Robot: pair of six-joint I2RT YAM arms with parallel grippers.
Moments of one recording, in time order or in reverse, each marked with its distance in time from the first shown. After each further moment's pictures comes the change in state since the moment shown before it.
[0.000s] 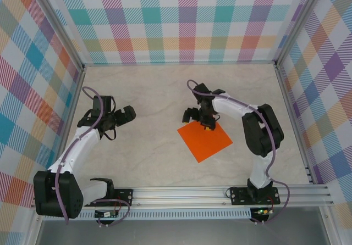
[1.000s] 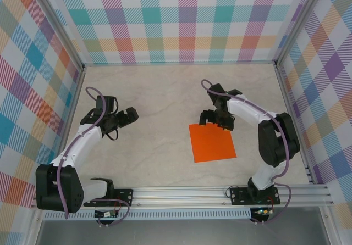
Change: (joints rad) left arm -0.027 0.050 0.000 -0.009 0.035 -0.034; right arm -0.071 -0.208 -0.170 -0.130 0.131 -0.150
